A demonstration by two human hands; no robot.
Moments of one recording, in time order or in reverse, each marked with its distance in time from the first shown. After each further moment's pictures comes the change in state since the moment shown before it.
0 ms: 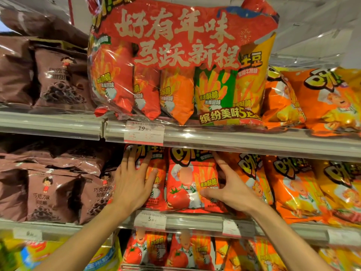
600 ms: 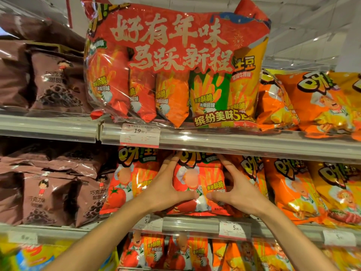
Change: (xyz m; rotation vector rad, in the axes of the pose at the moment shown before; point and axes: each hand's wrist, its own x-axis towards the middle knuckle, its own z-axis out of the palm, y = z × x) left_hand 0.001 0.090 -0.036 -0.606 -0.430 0.078; right_hand -0.011 0.008 -0.025 -0.060 0.046 -0.057
